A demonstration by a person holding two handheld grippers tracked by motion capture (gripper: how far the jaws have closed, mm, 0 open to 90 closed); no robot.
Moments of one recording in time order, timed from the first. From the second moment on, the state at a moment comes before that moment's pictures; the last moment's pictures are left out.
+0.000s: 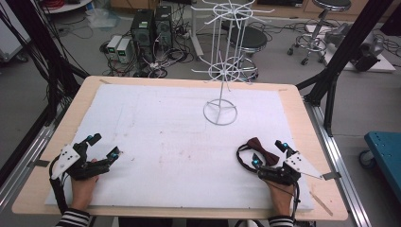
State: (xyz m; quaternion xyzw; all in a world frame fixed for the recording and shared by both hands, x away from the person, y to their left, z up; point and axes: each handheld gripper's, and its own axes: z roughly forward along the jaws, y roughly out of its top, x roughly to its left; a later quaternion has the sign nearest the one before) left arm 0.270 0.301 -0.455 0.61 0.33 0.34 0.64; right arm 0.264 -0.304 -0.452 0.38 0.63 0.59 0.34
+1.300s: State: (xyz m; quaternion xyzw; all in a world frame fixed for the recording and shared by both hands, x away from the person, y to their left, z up) left arm 0.270 0.301 -0.454 0.61 0.33 0.34 0.63; right arm 0.280 -0.308 -0.399 0.37 0.69 0.53 0.31
